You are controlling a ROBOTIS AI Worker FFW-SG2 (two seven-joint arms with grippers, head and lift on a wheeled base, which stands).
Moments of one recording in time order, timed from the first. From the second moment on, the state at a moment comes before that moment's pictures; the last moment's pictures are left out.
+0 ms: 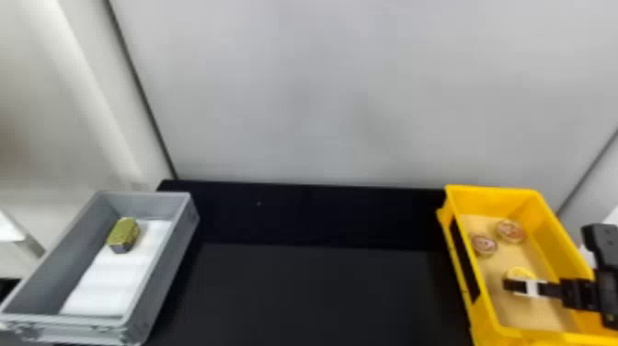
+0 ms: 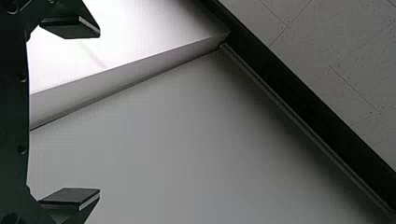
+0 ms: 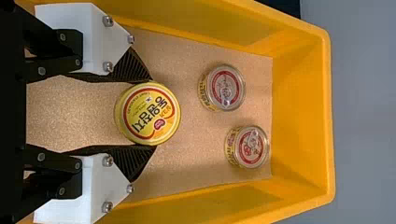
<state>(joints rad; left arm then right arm) -0.39 0.54 0.04 -2.35 -0.27 0.44 0.12 -0.33 -0.33 -0.28 -1.05 0.19 0.80 0.52</state>
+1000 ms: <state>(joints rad) -0.41 0.54 0.03 -2.35 -0.27 0.45 0.12 -0.30 -0.34 -0.25 -1.23 0.17 0.87 0.48</state>
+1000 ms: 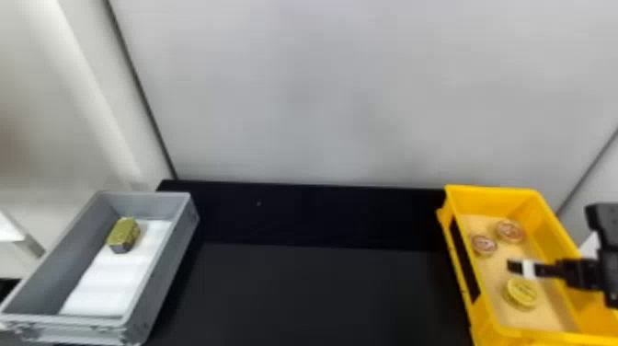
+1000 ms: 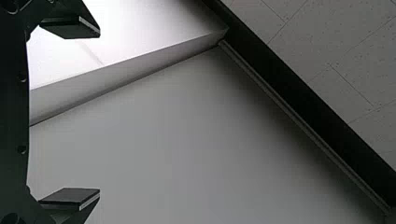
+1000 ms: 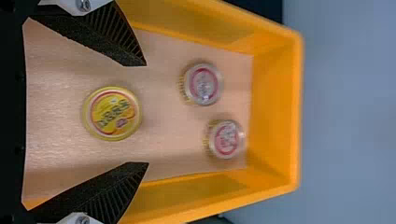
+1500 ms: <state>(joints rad) -0.39 0.54 0.05 -2.36 -0.27 0.46 0.12 -0.24 -0.29 -0.22 -1.90 0.13 0.80 0.07</state>
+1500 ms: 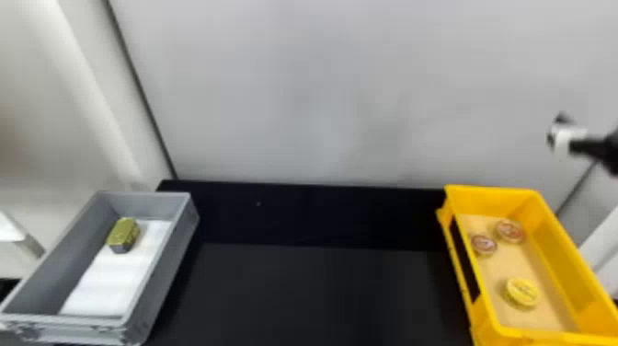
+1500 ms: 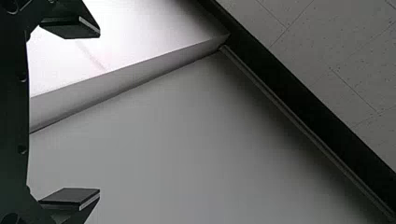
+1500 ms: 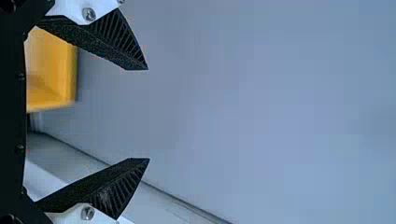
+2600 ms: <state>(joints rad) -0.36 0.52 0.11 -2.38 -0.27 0.44 0.13 -0.44 -0.35 0.00 -2.24 0.20 0.20 -0.26</state>
